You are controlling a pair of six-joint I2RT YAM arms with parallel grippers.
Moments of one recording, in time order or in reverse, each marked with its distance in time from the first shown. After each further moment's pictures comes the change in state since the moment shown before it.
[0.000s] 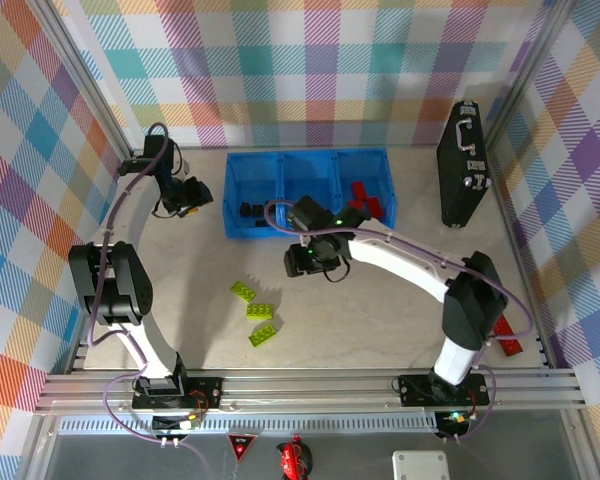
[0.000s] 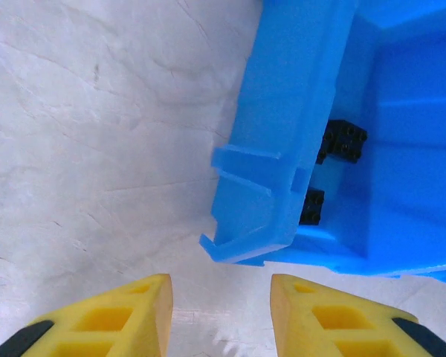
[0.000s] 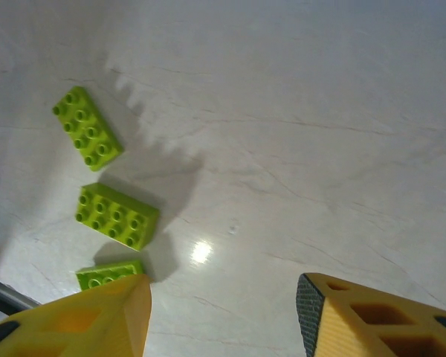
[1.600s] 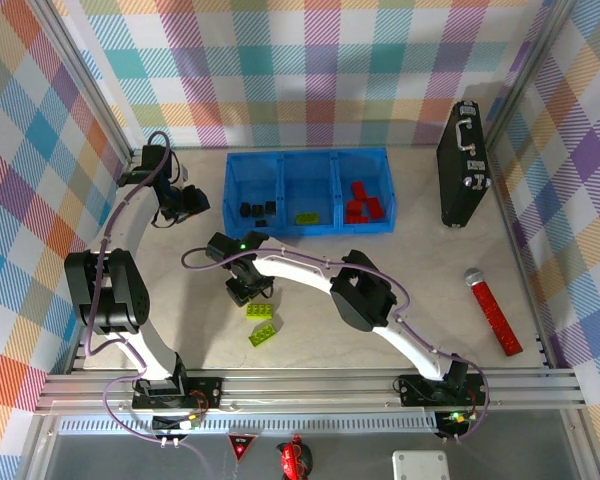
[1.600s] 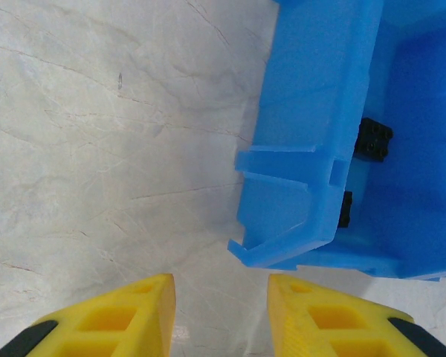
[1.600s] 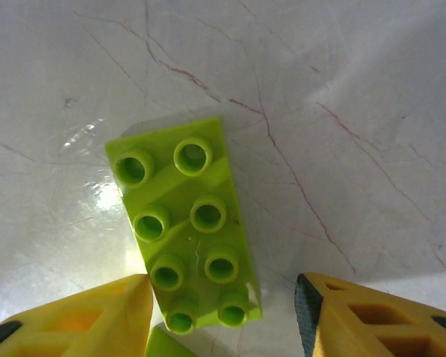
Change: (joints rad) left arm 0.013 -0.065 -0.141 0.113 -0.028 0.055; right arm 0.203 0.705 0.659 -0.171 0.086 -0.217
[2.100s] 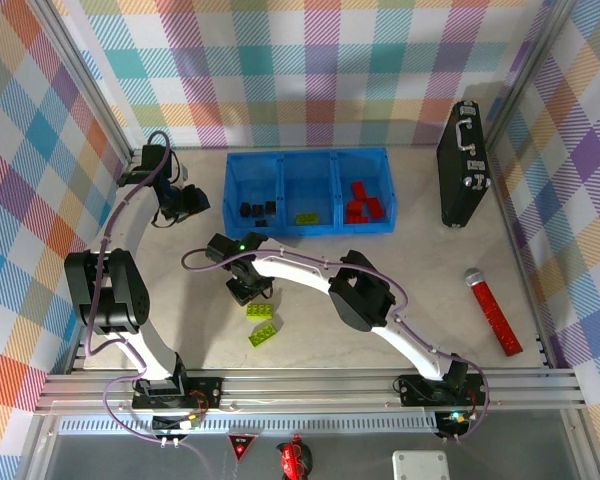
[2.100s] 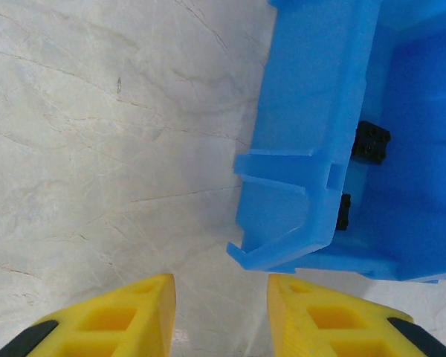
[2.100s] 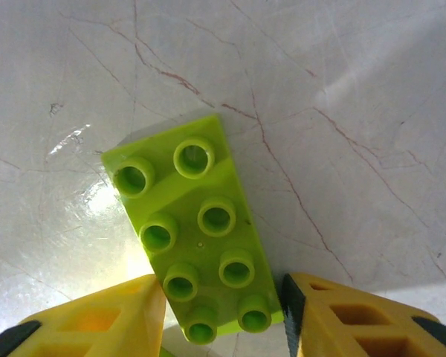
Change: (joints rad) left arm 0.000 0.000 0.000 0.008 0.001 0.000; right arm 0.002 0.007 0.006 0.000 0.011 0.000
